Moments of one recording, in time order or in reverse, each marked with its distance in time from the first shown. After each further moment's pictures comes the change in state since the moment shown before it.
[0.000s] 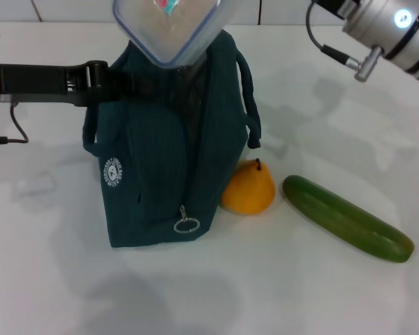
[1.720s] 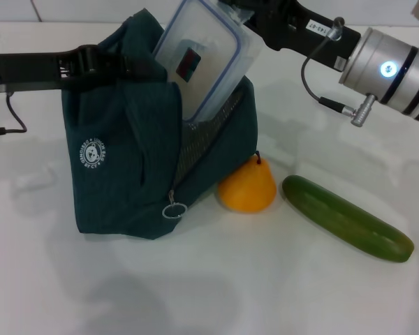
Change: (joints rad) left arm 0.011 0.001 -0.014 -0.009 -0.057 -0.026 0.037; right arm -0.064 0.000 -0.109 -0.010 -0.021 0.134 -0.046
